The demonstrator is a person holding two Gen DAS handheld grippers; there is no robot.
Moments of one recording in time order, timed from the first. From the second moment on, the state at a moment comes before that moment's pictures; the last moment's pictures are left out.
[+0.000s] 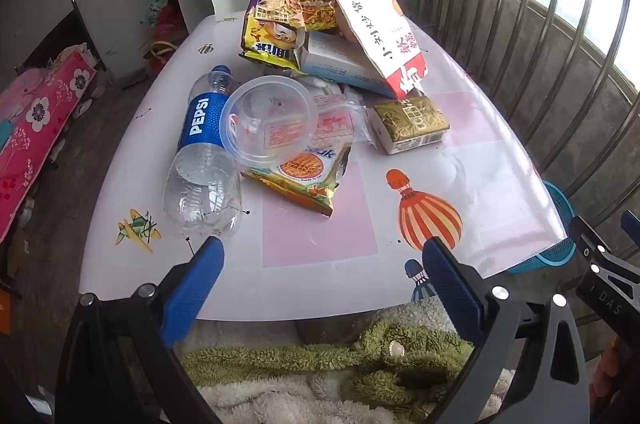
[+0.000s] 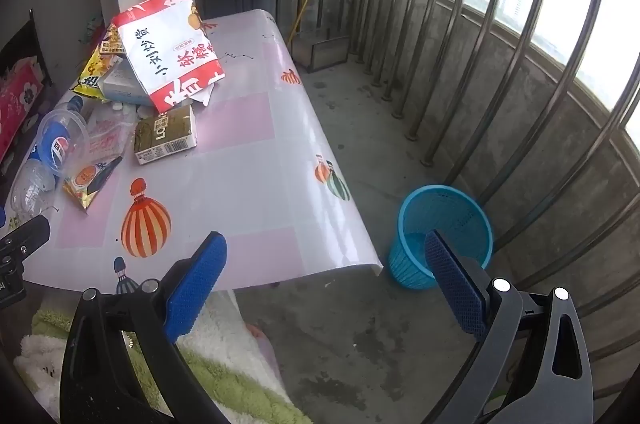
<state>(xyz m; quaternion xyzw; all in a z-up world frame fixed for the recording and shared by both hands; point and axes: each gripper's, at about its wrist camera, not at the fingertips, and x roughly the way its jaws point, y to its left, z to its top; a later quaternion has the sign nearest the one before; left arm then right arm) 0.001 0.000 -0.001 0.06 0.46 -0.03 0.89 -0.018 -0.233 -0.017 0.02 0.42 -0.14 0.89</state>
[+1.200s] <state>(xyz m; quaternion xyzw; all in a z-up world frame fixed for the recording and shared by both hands) 0.002 0.001 -0.004 0.05 0.46 -0.03 0.88 -0.016 -0.229 -0.022 0.02 0.42 -0.15 0.89</state>
